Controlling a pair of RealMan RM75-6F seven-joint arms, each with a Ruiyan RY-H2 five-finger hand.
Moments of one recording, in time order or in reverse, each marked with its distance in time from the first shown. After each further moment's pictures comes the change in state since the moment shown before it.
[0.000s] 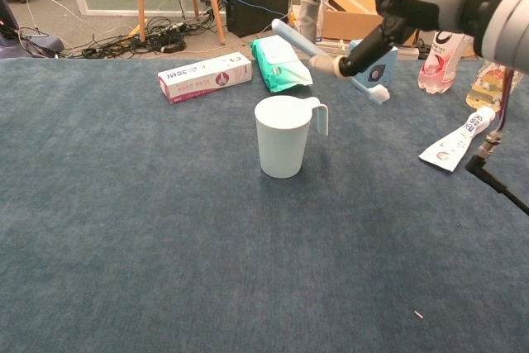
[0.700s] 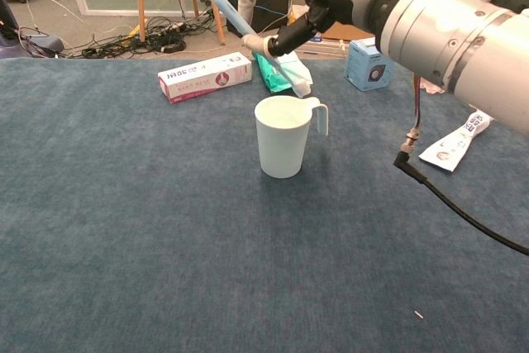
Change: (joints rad) left arm 0.004 0.026 0.002 -0.004 0.004 -0.004 -0.055; right arm 0.124 -0.185 0.066 0.376 -0.136 -0.085 0.440
